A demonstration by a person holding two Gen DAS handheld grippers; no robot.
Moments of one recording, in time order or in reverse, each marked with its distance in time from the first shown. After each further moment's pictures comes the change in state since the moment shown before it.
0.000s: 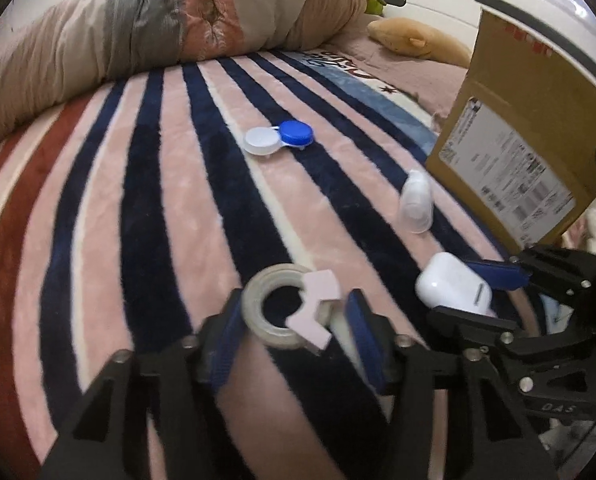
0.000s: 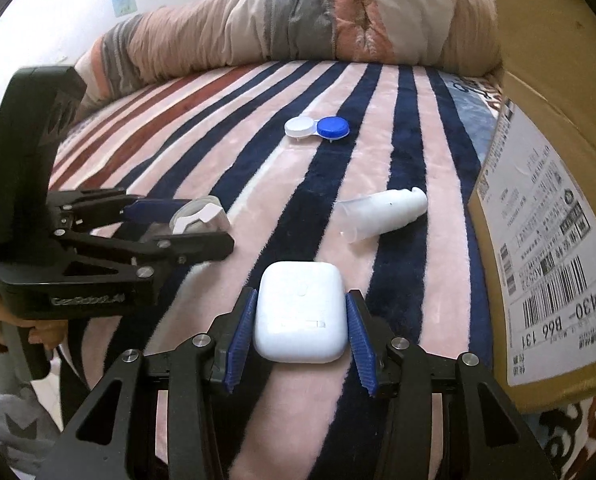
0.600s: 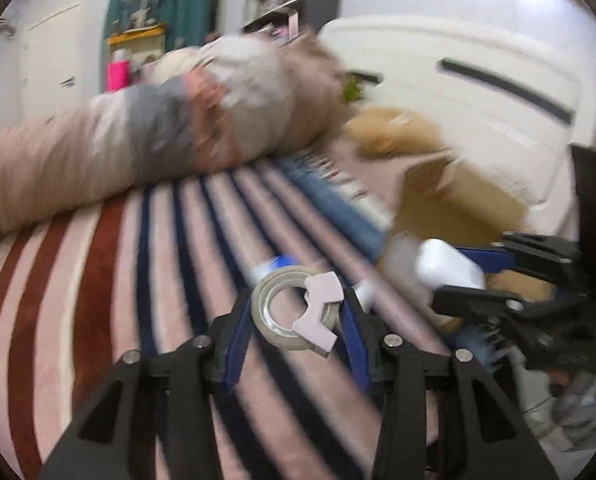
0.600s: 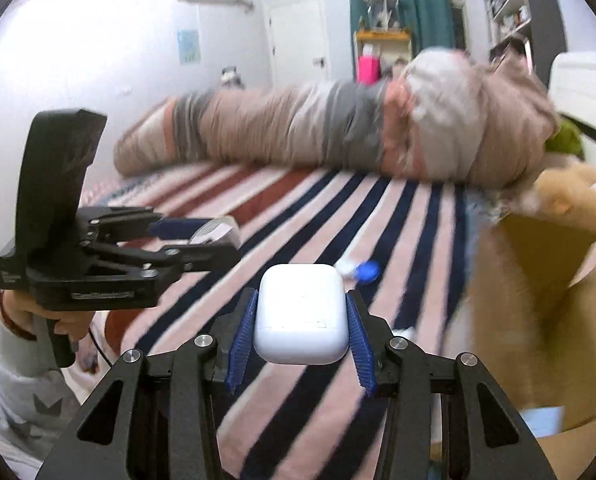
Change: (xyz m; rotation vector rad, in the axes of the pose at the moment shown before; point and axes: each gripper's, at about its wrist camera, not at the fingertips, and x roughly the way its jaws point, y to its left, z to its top) left arm -0.152 -0.028 0.050 0.069 -0.273 -0.060; right arm -0.132 0.010 0.050 -0.115 -0.294 0.121
